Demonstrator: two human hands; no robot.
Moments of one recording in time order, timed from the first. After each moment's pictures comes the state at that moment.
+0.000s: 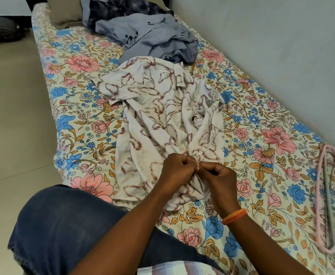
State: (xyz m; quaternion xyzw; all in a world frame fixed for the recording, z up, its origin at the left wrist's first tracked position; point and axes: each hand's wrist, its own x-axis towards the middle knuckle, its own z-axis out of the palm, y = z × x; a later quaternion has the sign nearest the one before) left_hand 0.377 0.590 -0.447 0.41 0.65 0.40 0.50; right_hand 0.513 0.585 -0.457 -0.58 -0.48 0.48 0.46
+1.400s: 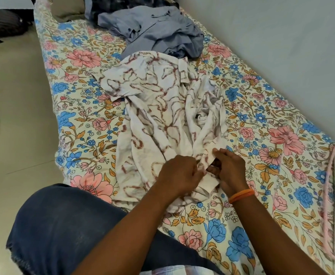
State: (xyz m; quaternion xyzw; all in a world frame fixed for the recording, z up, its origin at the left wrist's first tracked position) left_hand 0.372 0.591 -0.452 0.69 0.64 0.20 0.26; right_hand 0.524 0.647 -0.462 -0.64 -0.30 0.55 0.45
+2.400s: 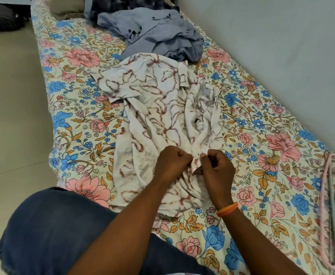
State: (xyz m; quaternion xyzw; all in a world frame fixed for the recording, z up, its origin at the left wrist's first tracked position) left_hand 0.362 0.628 -0.469 0.43 0.69 0.39 0.44; right_hand 0.490 0.623 -0.461 -0.62 -0.60 0.25 0.45
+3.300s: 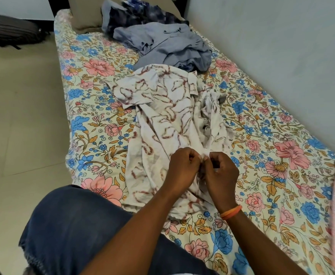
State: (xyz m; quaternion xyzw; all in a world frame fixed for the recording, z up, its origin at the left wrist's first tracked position) left_hand 0.362 0.606 -0.447 0.48 0.63 0.48 0.38; right_hand 0.478 0.618 -0.456 -0.57 -0.67 0.18 0.45
